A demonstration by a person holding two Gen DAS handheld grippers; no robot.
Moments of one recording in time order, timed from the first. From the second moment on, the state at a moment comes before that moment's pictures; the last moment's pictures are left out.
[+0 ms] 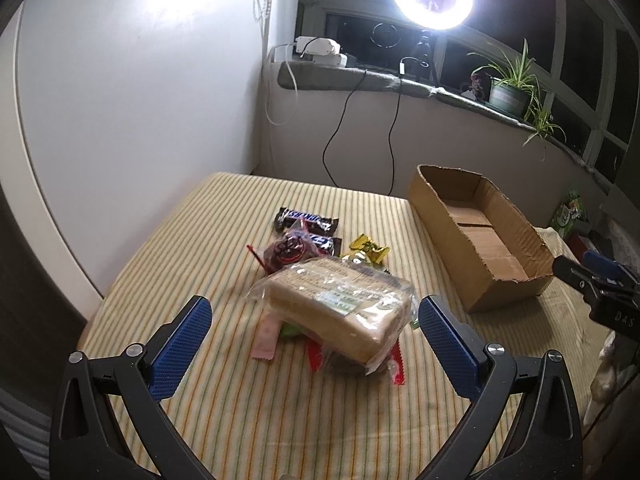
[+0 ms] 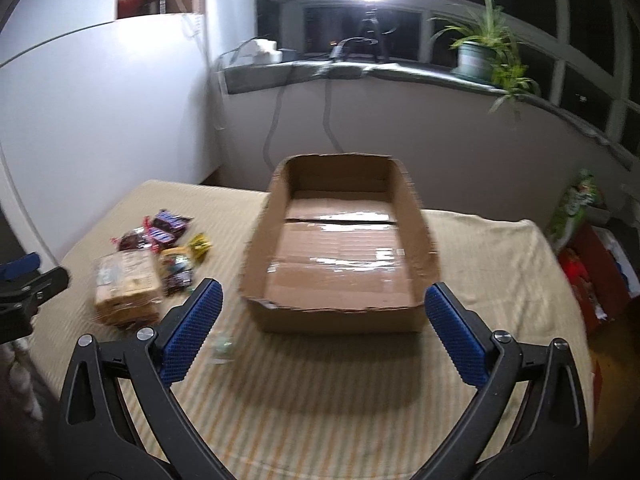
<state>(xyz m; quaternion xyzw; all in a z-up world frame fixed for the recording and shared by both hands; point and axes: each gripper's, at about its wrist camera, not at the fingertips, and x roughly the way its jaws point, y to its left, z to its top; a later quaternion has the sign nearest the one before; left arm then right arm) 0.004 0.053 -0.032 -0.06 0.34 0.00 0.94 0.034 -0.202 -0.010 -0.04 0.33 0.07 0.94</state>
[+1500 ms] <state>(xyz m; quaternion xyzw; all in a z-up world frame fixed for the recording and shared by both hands) 0.040 0.061 -0.089 -0.20 0.41 -0.13 0.88 0.149 -0.034 -0.096 -0.01 0.58 0.36 0.73</state>
